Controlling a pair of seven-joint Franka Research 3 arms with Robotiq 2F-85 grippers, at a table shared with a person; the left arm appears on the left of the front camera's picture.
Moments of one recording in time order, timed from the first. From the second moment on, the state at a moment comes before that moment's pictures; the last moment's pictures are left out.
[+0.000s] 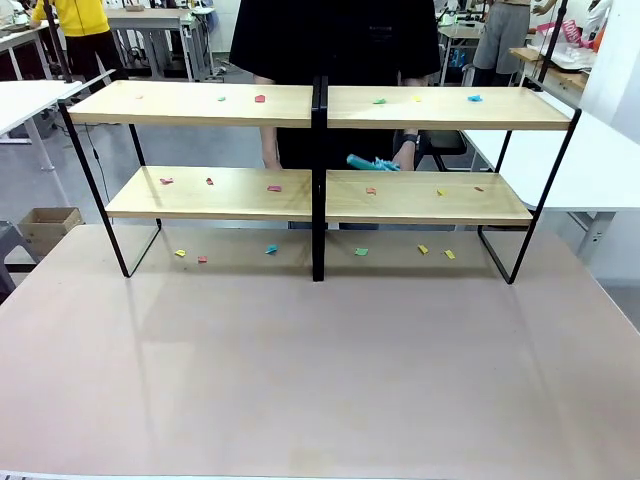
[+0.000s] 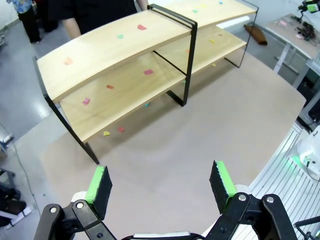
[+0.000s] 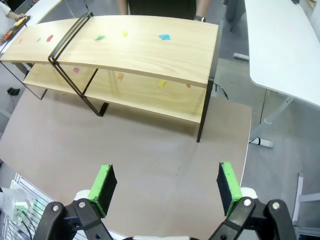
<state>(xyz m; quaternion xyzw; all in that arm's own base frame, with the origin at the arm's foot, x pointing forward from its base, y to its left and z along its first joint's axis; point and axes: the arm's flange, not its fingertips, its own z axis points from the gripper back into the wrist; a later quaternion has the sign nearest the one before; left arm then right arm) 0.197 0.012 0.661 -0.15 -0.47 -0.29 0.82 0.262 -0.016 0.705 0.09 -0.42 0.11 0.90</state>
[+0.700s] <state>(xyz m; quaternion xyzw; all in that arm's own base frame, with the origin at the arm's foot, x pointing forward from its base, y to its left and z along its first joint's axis) 0.200 0.007 0.677 -0.16 -0.52 -0.26 0.80 0.274 -0.011 0.705 0.10 -0.41 0.14 0.89</state>
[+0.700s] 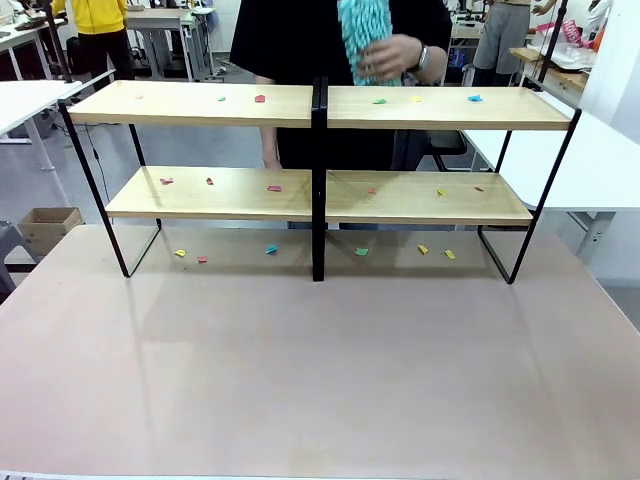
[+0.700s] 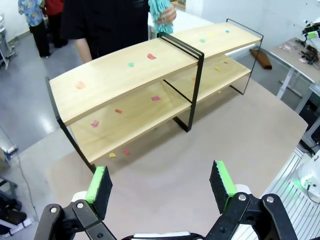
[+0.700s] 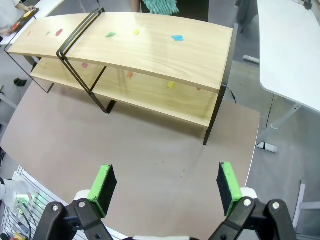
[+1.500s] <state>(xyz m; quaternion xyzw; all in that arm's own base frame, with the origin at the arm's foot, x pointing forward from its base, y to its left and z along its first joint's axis) 0.211 0.001 0.668 -0.16 -0.50 -0.27 0.81 0.273 -0.011 0.706 0.14 -0.42 0.19 0.88</state>
